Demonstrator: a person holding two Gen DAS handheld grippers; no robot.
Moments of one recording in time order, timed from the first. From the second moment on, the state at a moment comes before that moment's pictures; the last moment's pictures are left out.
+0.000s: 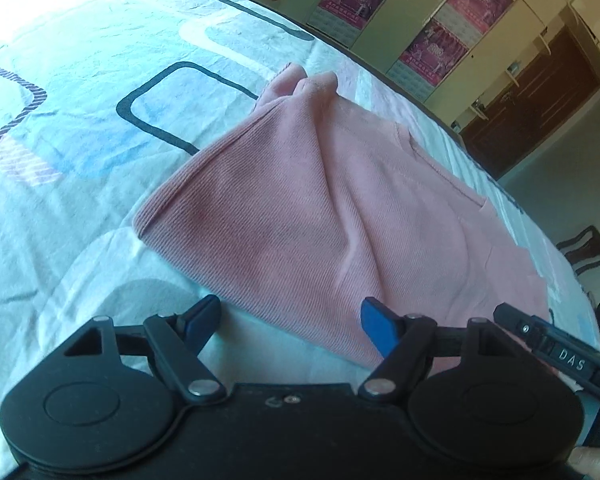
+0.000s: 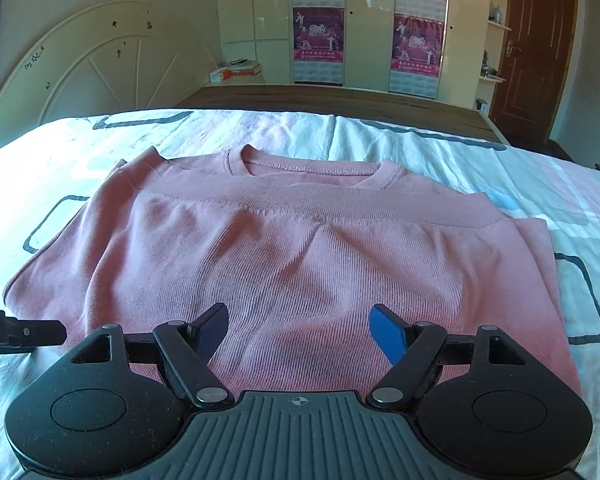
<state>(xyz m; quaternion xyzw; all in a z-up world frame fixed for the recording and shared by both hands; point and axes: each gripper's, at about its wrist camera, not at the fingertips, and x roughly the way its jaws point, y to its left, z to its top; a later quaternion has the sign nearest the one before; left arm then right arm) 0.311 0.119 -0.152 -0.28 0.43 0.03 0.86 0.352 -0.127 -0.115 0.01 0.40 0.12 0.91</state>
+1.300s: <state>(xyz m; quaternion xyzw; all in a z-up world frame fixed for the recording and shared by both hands) 0.344 0.144 -0.181 -0.39 0.34 0.06 0.85 0.404 -0.102 -0.156 -0.01 0.40 0.11 0.91</state>
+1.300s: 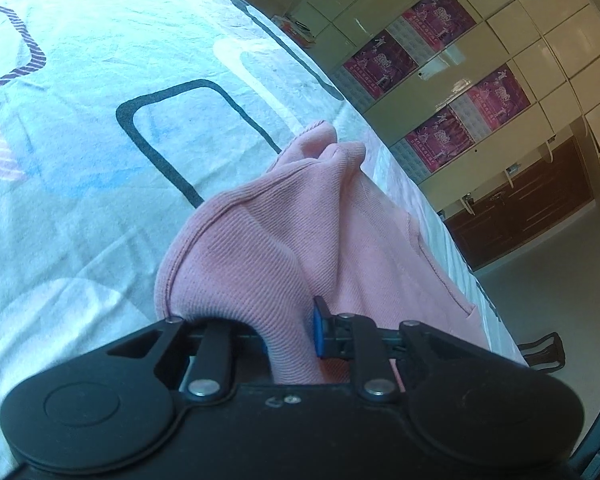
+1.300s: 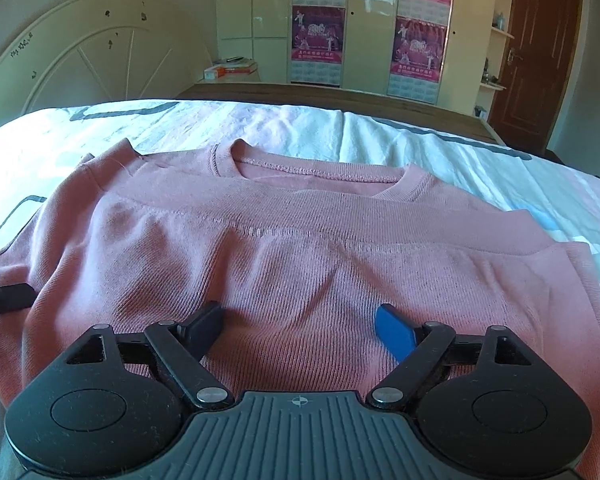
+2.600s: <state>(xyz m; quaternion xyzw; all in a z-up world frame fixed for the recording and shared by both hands) 0.336 -0.243 -0.146 0.09 0.35 -0.27 0.89 0.322 -0.405 -0.113 0.26 0.36 0.04 0.90</state>
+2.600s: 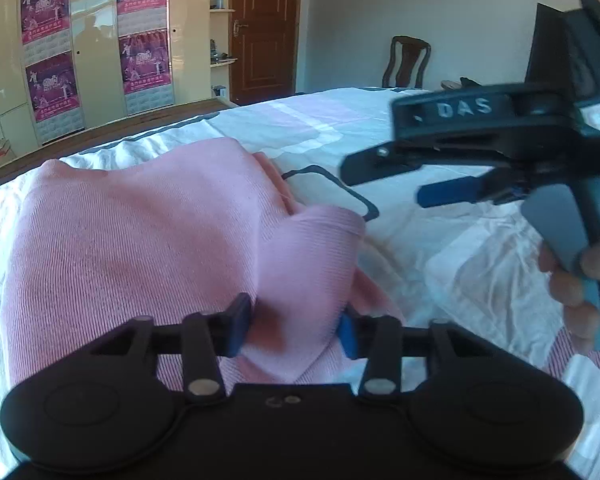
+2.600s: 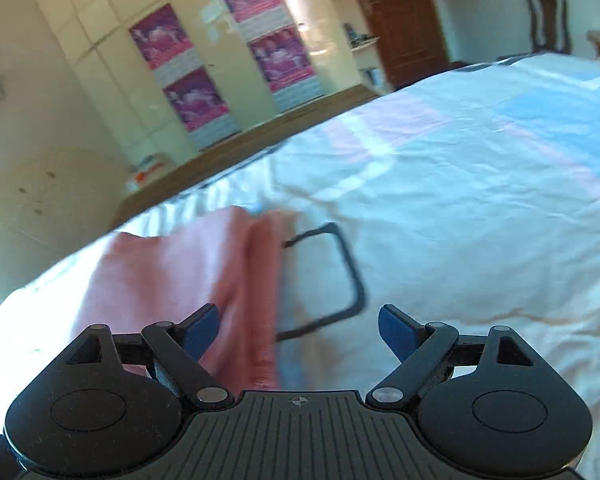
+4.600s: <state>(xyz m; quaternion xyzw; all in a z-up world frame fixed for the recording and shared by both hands) 0.477 -0.111 -0.139 -0.10 0.39 -0.06 0.91 0.432 -0.355 -0.135 0.11 0.40 0.02 0.91</state>
